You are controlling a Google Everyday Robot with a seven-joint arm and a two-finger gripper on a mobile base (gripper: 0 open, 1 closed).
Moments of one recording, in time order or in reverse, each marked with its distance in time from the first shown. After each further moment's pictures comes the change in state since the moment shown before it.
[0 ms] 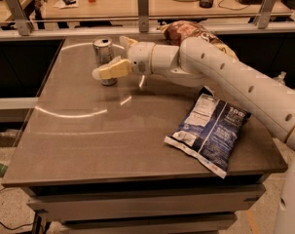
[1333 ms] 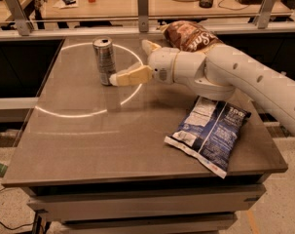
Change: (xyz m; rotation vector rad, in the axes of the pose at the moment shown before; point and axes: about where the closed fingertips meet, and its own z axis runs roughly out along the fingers) arm -0.007 0.020 -0.074 0.126 0.019 0.008
